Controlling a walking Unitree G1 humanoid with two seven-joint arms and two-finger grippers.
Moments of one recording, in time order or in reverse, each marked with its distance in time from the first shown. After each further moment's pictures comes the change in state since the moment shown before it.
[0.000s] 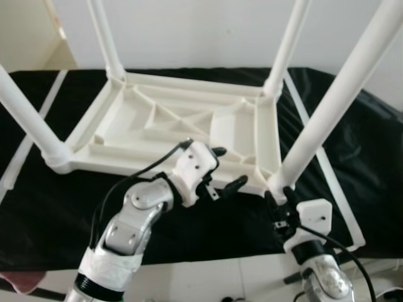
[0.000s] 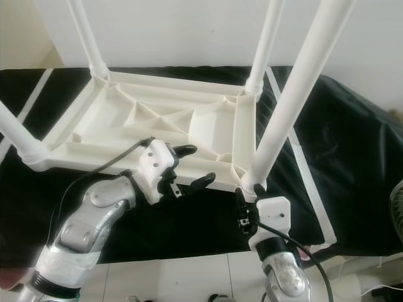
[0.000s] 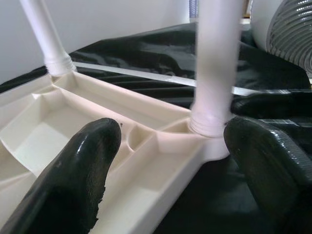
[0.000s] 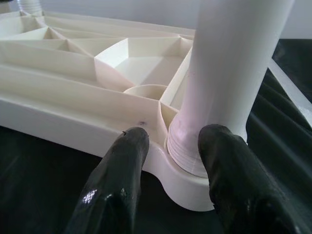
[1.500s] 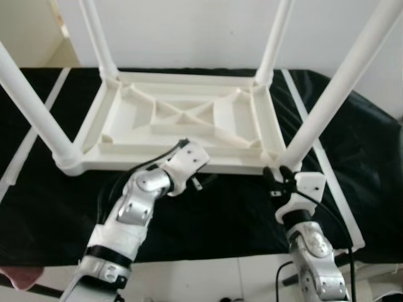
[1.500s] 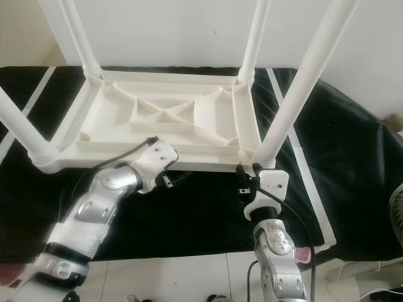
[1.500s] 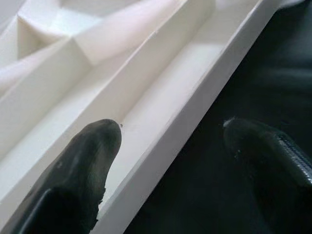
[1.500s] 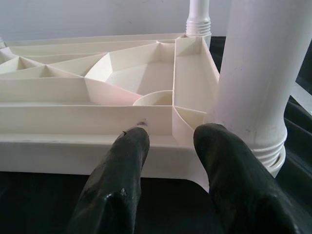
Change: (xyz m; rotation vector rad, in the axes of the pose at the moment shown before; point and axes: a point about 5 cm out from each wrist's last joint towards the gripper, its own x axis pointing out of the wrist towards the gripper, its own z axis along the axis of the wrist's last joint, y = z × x) left arm 0.009 0.052 -0.055 0.120 0.432 0.127; right arm 0.040 -0.002 -0.007 0.124 -0.034 -0.092
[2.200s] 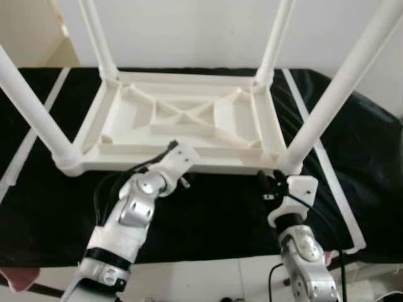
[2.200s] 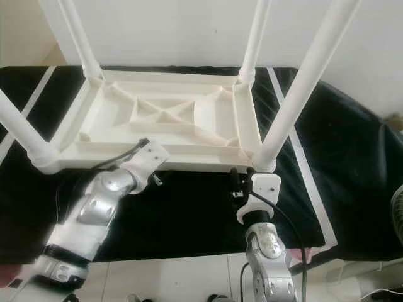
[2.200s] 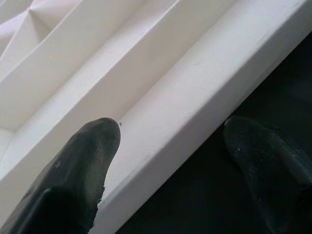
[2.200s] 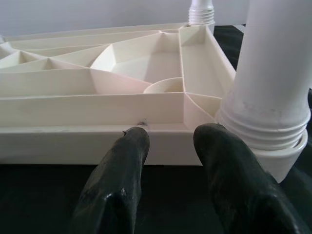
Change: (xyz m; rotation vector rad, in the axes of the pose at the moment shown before) left arm -0.009 -0.006 -0.009 -0.026 0.151 0.170; right arm -0.005 0.013 -0.007 0.018 0.024 -0.028
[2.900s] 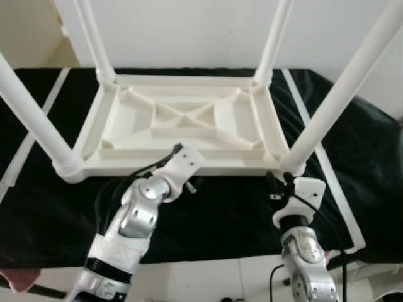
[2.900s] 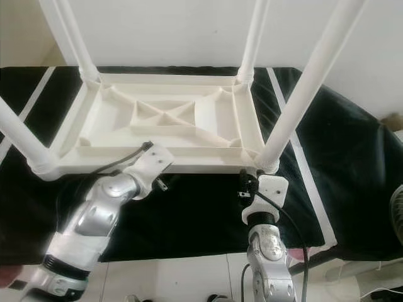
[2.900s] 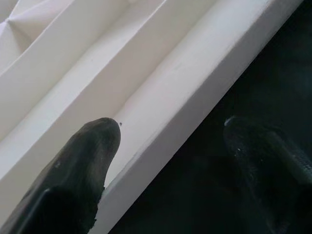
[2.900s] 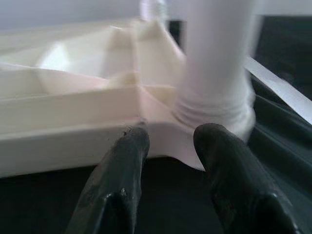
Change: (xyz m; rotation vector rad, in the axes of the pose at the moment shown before) left arm -0.013 -0.001 0.002 0.003 0.008 -0.056; right arm -0.004 -0.014 -0.007 -0.005 0.025 -0.179
